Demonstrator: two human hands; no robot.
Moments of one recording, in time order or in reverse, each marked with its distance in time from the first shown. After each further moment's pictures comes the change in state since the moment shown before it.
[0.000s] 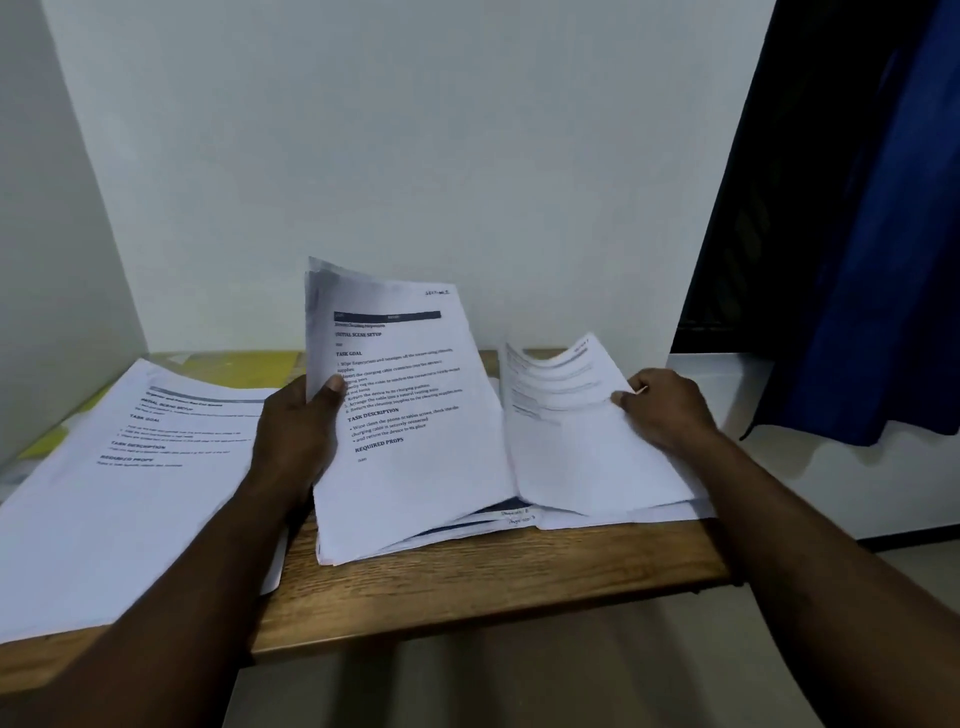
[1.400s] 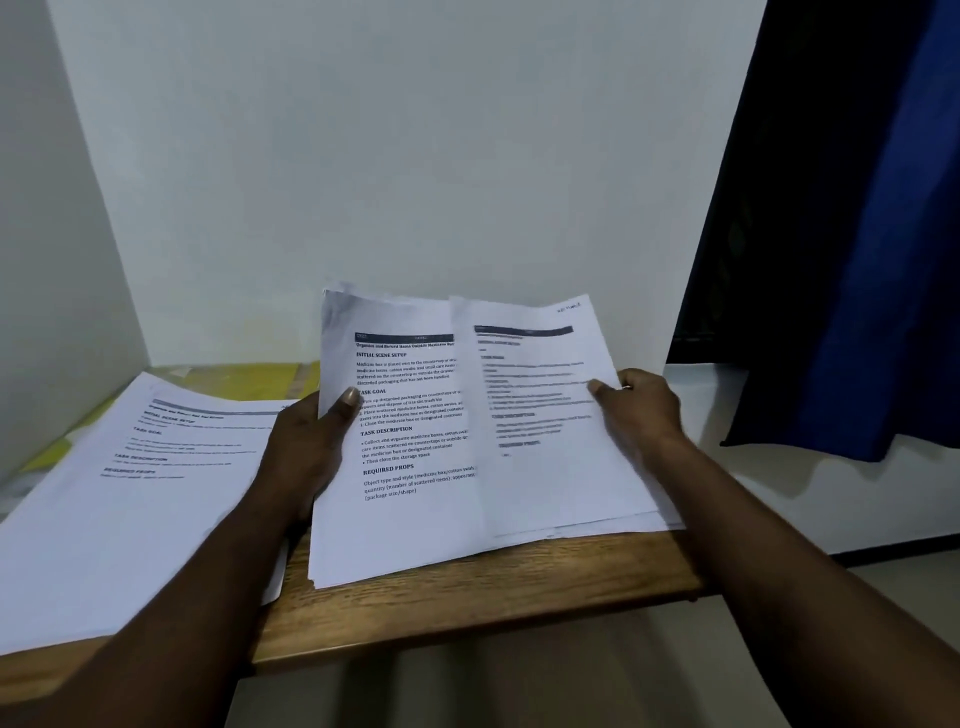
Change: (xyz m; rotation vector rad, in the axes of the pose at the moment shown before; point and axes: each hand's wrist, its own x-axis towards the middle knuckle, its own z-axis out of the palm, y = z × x) left_hand -0.016 0.010 0.009 -0.084 -0.138 -0.006; right_hand -0.030 -0.038 0.006 0.476 0.104 0.094
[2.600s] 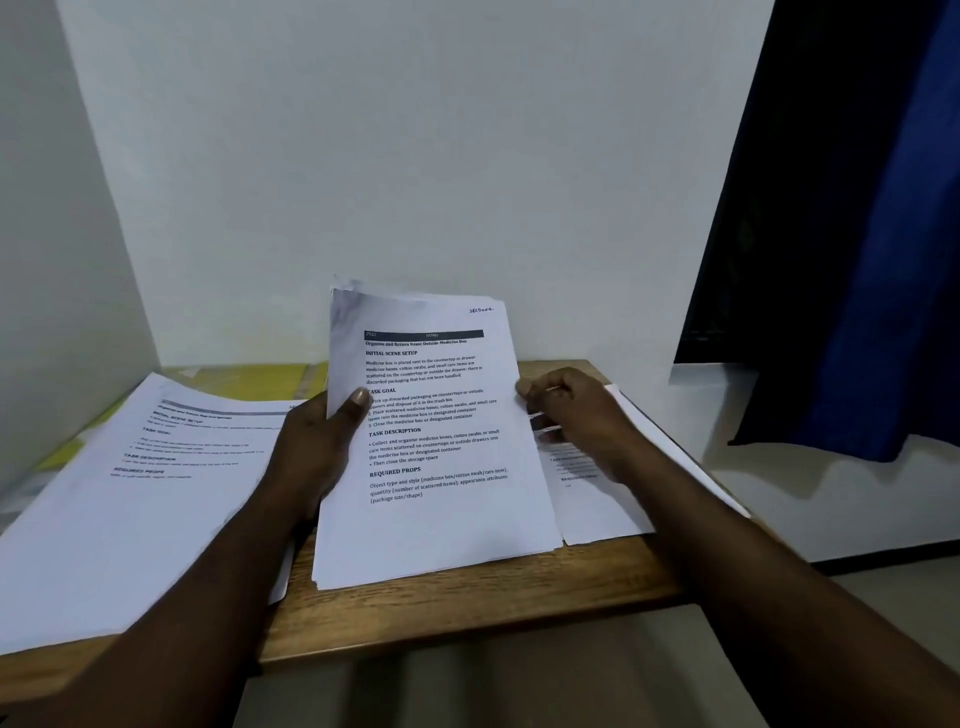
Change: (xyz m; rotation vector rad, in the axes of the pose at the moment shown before) left_hand -0.002 0.002 -0.001 0.042 -0.025 0.021; right_hand -0.037 -0.033 0.033 0.294 -0.510 -0.077
